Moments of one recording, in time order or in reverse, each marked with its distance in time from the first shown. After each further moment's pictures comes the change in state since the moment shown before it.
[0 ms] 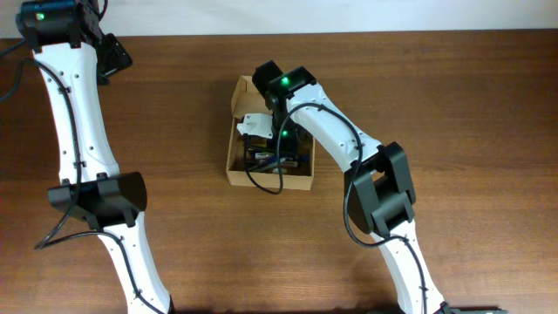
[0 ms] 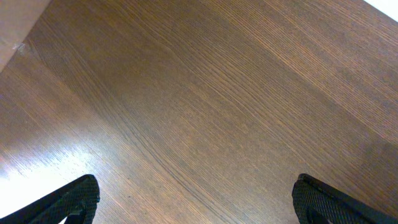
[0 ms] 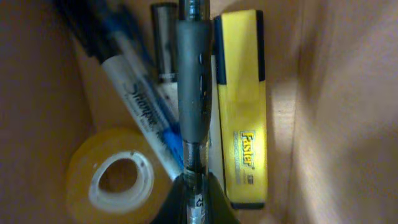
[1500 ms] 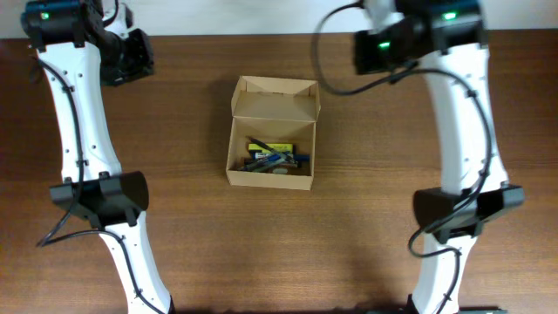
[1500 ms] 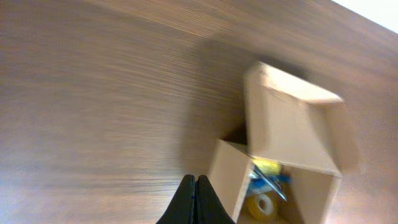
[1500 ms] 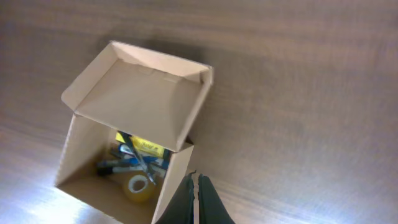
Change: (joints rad) left arm -0.013 0.017 -0.003 0.004 0.693 0.303; right arm -0.416 -0.269 0.407 -0.212 -0.121 0.863
